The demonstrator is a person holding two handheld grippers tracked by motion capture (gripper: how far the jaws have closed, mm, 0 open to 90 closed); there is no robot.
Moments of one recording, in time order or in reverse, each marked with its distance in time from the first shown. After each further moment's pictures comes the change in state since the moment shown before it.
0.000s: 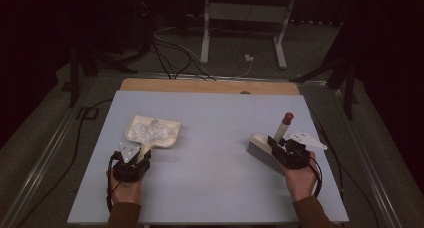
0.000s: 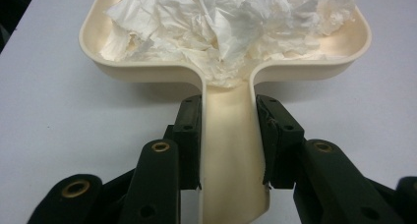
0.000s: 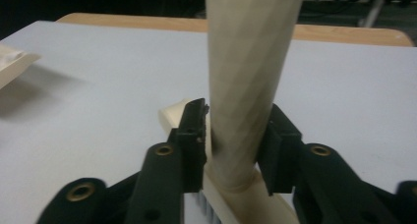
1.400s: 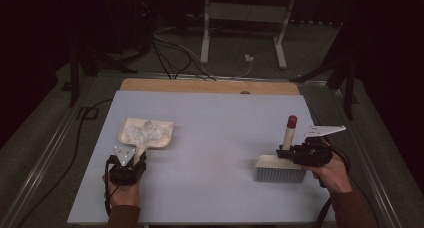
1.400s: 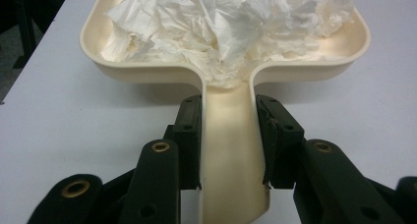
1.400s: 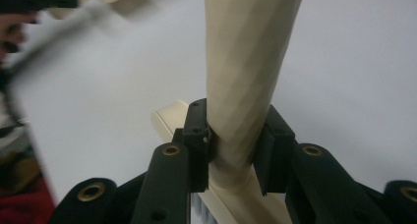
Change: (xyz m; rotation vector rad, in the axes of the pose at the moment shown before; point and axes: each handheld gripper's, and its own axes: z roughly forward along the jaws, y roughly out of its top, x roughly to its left) left arm 0.003 -0.007 -0.007 -0.010 0.073 -0.040; right arm -0.060 0.026 -0.021 0.311 0.523 -0.175
